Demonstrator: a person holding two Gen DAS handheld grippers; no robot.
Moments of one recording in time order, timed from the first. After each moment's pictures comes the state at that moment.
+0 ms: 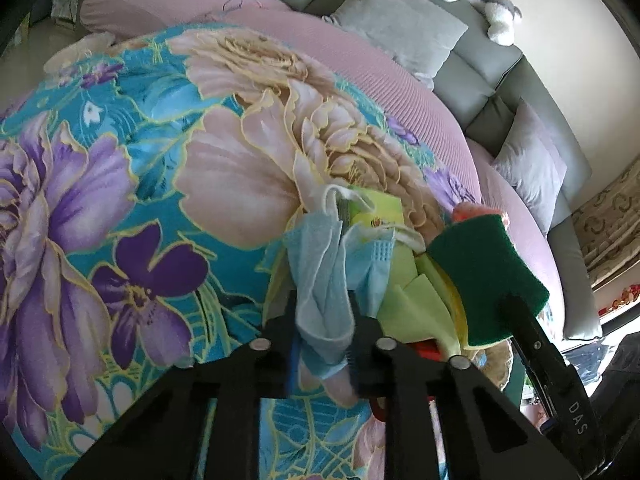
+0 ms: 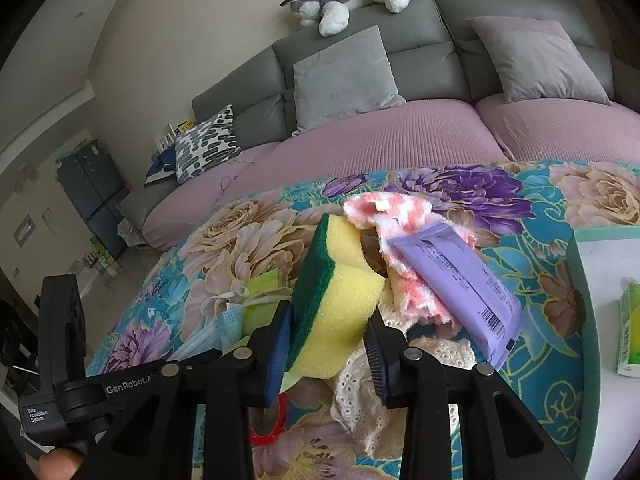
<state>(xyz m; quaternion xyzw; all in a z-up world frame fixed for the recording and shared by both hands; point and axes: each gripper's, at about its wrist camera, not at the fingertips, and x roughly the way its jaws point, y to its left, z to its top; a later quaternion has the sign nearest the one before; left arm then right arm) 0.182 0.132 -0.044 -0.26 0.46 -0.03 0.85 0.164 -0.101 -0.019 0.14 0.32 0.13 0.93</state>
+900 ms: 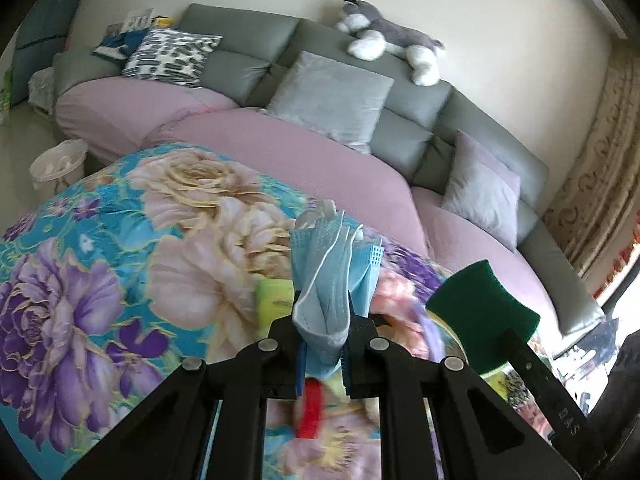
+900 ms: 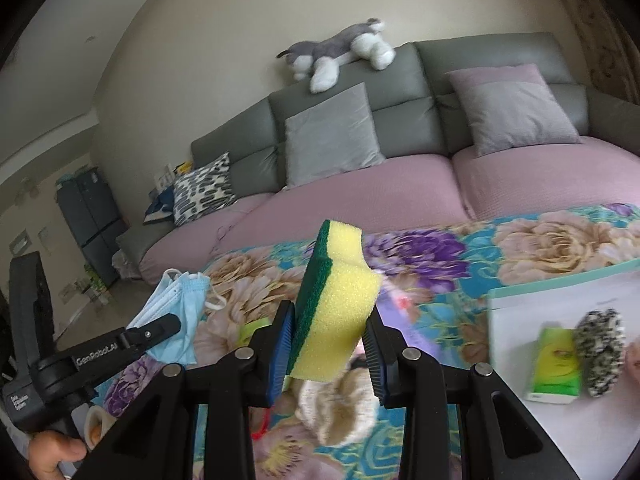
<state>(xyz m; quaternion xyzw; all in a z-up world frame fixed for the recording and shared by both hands) 0.150 0.080 0.045 -0.18 0.32 -0.07 0.93 0.111 -0.157 0.034 0.14 0.23 0.10 0.96</state>
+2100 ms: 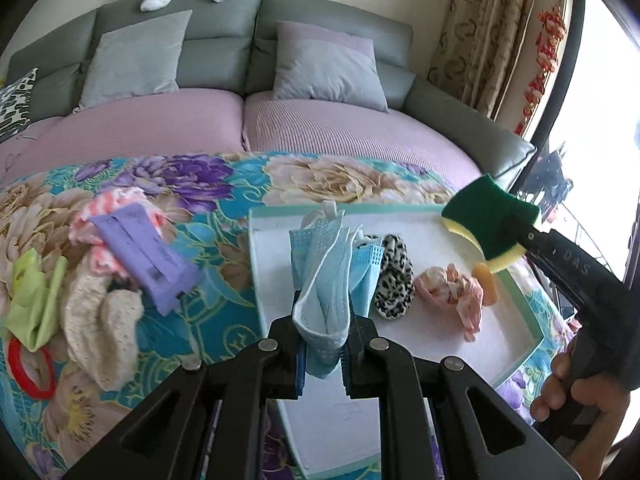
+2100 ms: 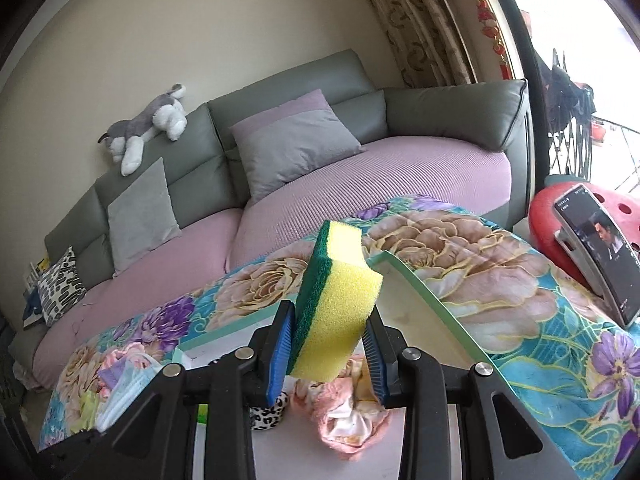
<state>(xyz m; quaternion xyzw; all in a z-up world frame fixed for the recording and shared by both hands) 0.117 -0.173 0.007 0.00 0.39 -0.28 0.88 0.023 -0.396 0.026 0.22 0.20 -0.19 0.93</state>
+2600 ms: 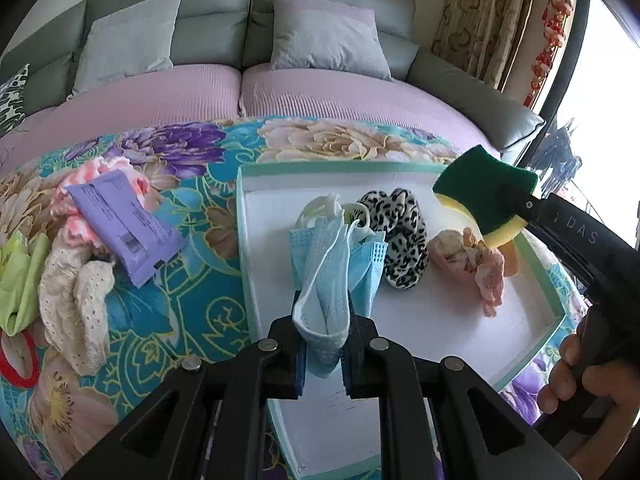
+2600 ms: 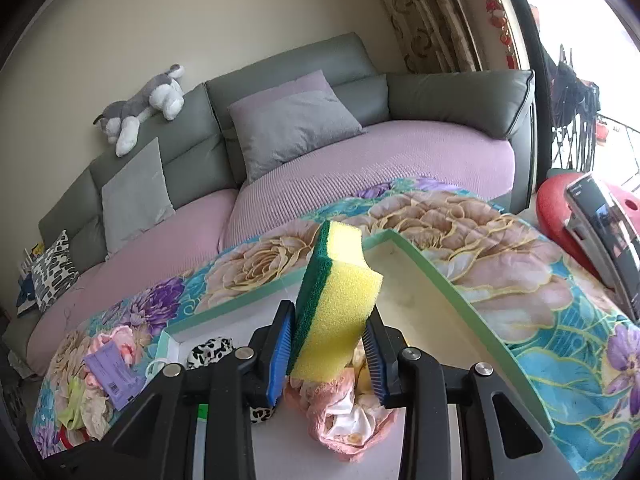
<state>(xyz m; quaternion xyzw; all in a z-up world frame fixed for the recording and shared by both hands) 0.118 -0.187 -0.023 0.02 0.43 -0.27 0.86 0.042 -0.392 0.007 0.21 0.24 -0.19 0.93</state>
